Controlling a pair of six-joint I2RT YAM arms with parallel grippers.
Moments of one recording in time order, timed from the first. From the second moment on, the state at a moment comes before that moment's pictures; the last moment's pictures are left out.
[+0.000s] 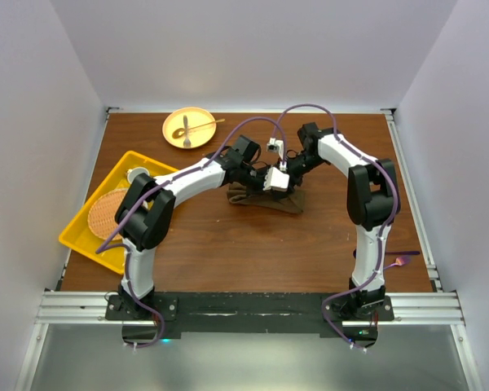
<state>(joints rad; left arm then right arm) -0.67 1.99 1.49 -0.41 0.66 0.95 0.27 2.10 1.64 -1.02 -0.87 -0.66</state>
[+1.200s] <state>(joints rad) -0.54 1.72 1.44 -0.40 0.67 0.70 0.19 2.07 1.65 -0.84 -0.59 -0.72</state>
